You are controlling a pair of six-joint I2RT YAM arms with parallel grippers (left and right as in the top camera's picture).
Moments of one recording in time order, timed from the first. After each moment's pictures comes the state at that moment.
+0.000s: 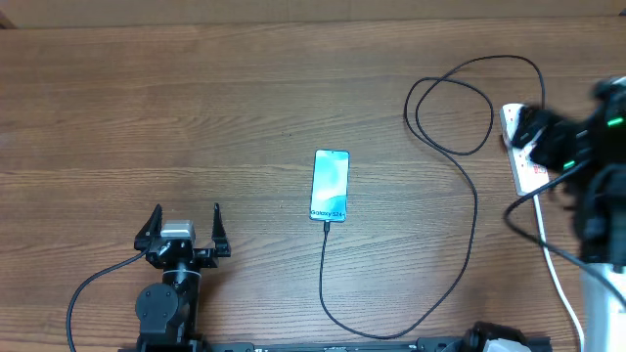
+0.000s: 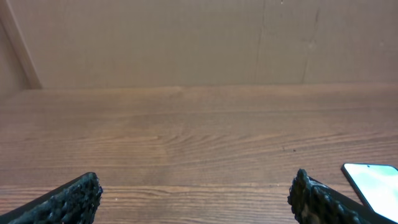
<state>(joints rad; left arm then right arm) -0.04 0.01 0.01 -0.07 -0.06 0.00 -0.20 1.06 1.17 -0.77 -0.03 0.21</state>
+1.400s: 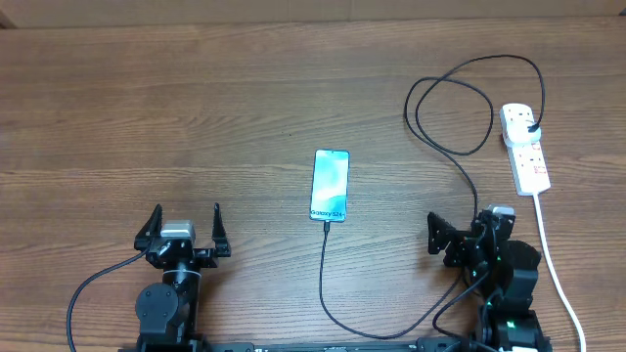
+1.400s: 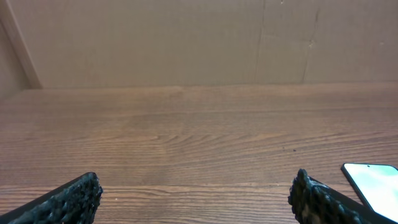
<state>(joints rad) -0.04 0.01 0.01 -0.08 -0.06 0.00 -0.12 0.52 0.02 -0.01 -0.27 0.20</state>
